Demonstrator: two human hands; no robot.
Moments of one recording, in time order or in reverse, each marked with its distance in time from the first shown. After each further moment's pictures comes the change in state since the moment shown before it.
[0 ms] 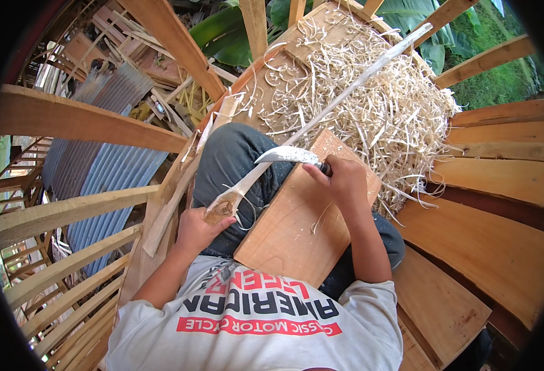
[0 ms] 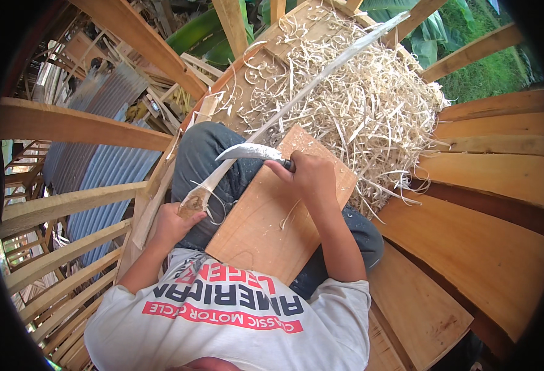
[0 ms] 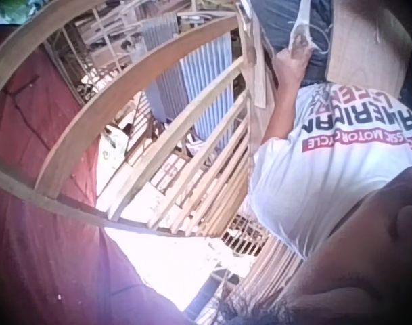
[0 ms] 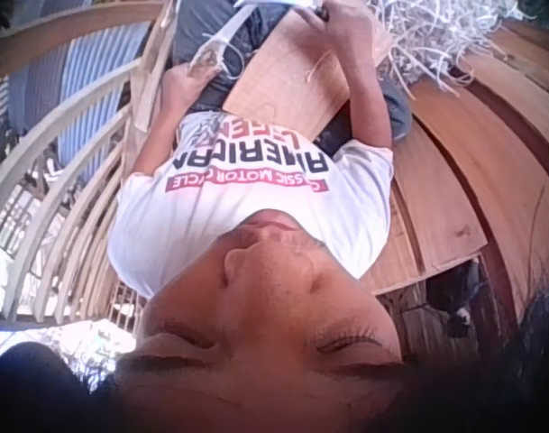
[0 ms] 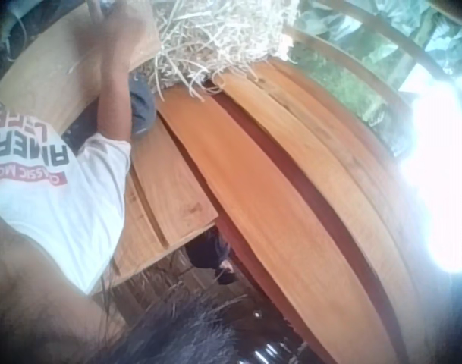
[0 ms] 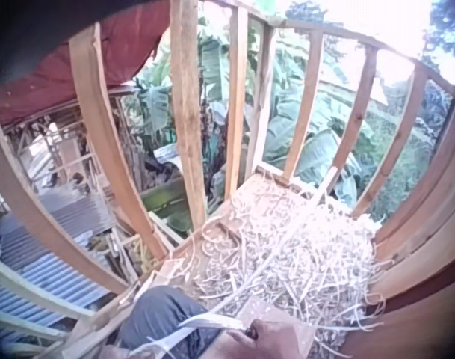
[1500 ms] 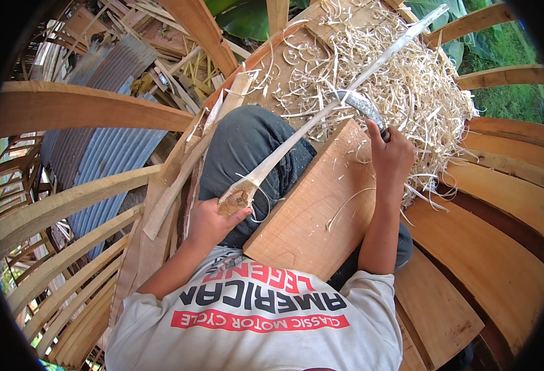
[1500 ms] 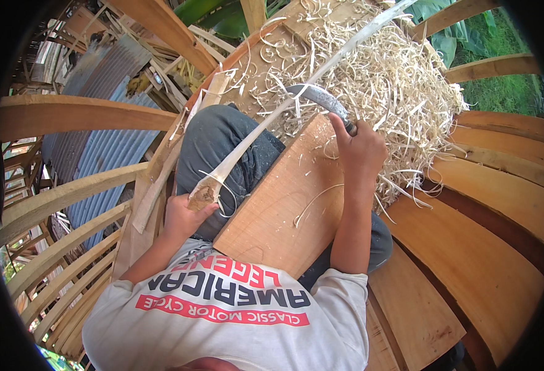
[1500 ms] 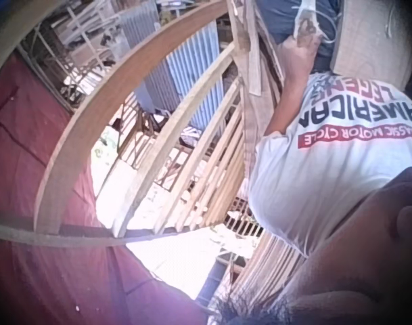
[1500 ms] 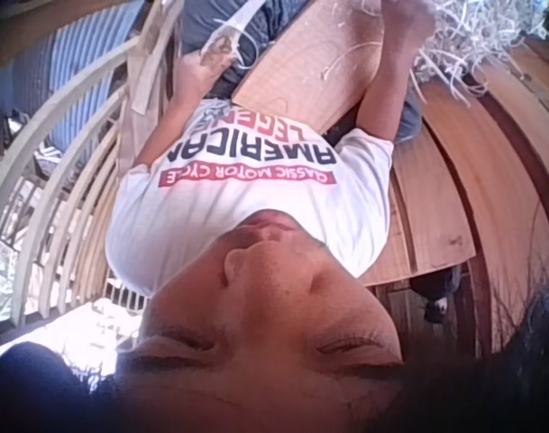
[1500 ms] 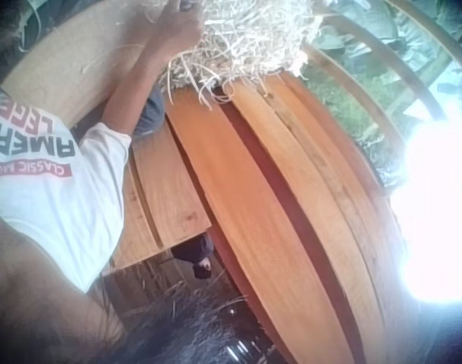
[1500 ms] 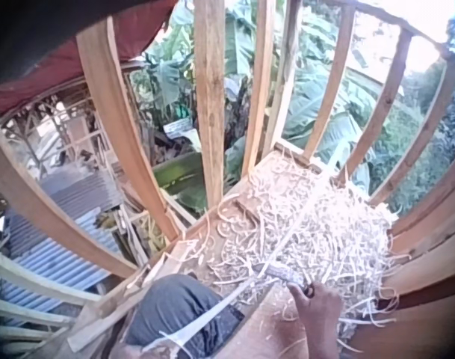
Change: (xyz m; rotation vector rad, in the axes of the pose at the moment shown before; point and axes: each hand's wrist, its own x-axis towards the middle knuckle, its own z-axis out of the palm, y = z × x) left_hand 0.004 -0.005 0.014 -0.023 0.037 0.011; right_hand 0.041 0.039 0.002 -0.297 0.299 0.275
